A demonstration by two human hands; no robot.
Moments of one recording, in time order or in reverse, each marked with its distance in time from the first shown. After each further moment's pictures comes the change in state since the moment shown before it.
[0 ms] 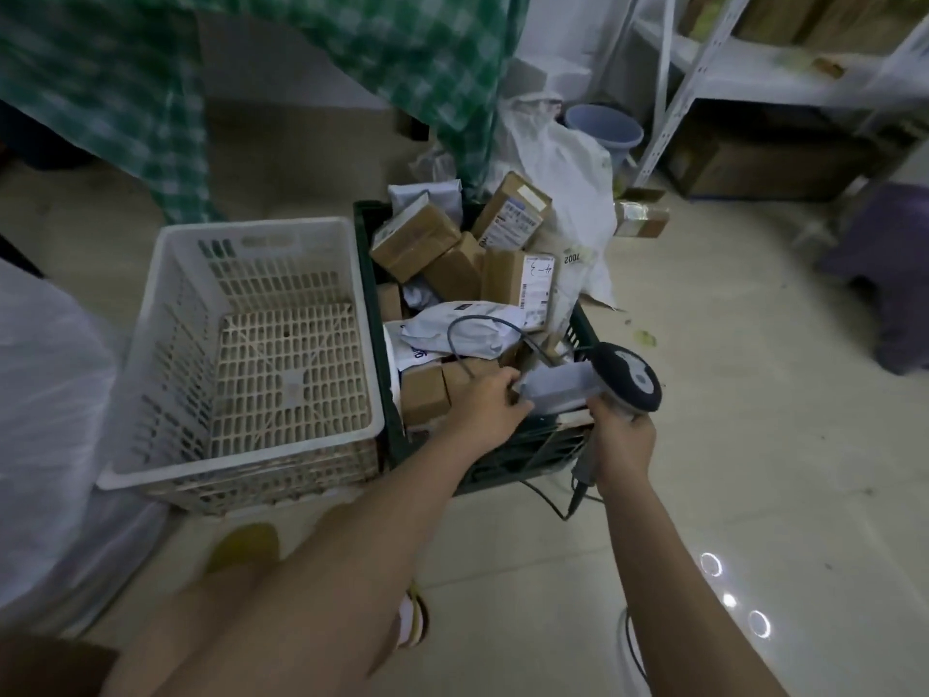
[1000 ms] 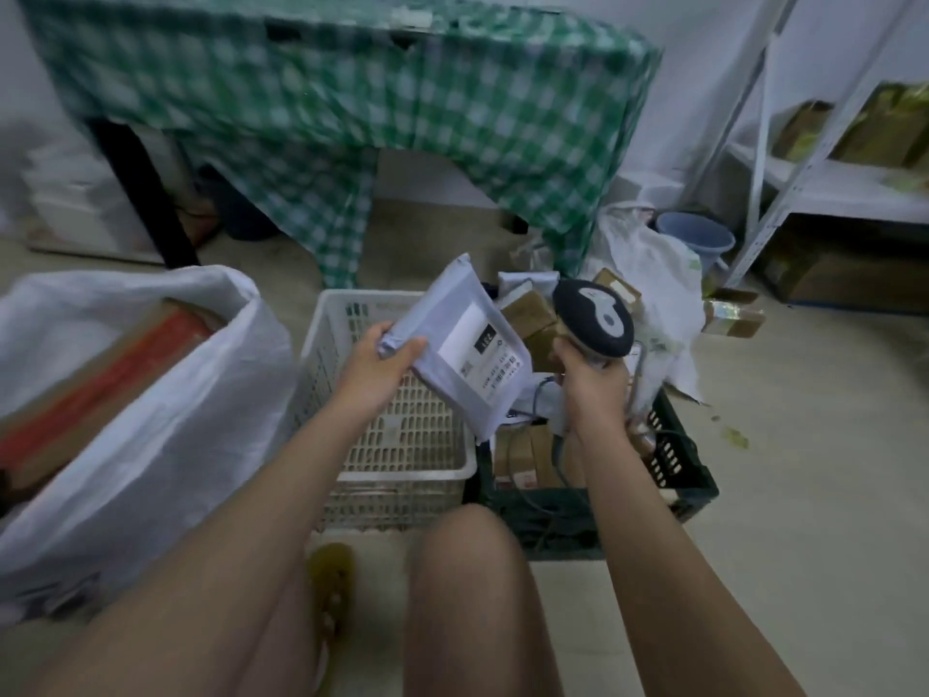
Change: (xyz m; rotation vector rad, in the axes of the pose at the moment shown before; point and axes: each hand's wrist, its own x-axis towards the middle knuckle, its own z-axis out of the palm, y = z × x) left_hand -0.107 -0.042 -0.196 -0.468 0.602 -0.099; right_hand -0.102 -0.099 0.109 0.144 -0.420 -0.213
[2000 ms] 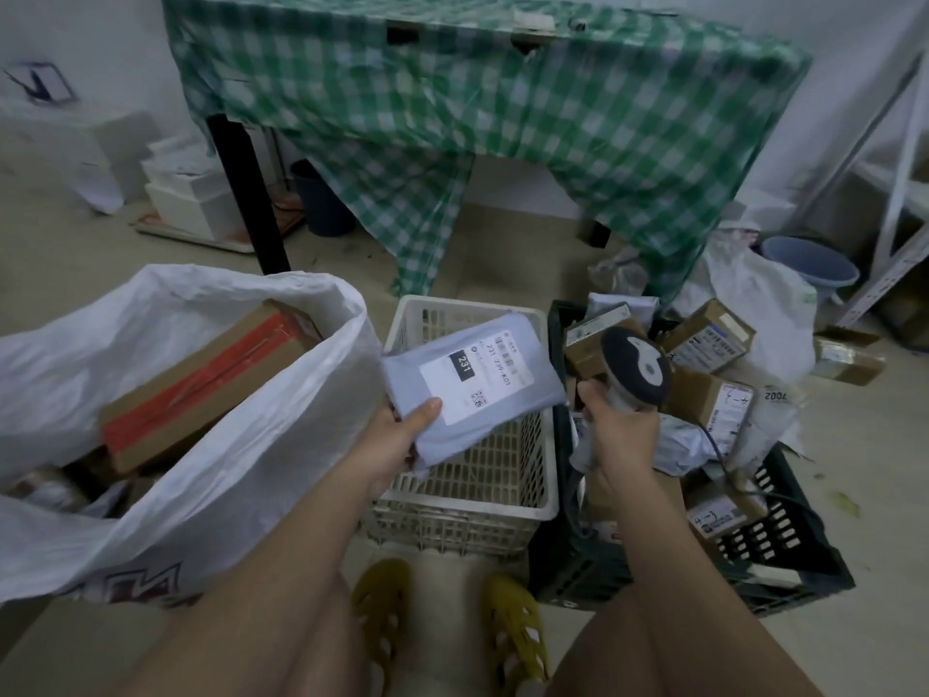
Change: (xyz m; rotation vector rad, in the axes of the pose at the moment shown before) left_hand 0.014 -0.083 -0.080 -0.429 -0.058 -0.267; right_hand 0.002 0.061 0.090 -0.065 -0.046 0.066
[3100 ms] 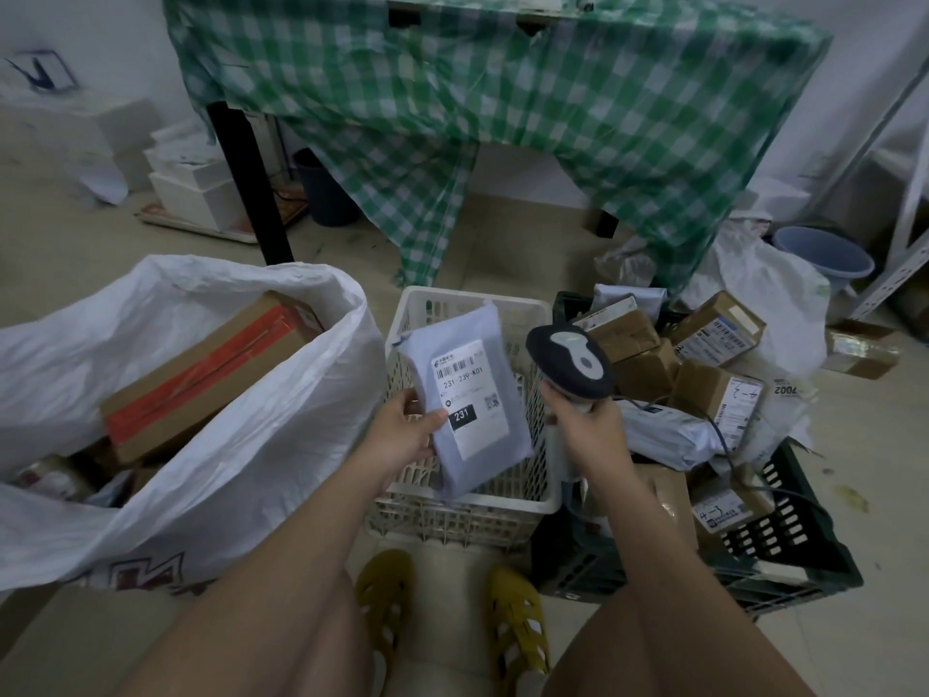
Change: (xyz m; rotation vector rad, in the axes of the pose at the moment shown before) left_hand 0.008 -0.006 0.006 0.161 0.095 0.002; right_hand -0.023 -0.006 0.007 -0.206 -0.349 -0.008
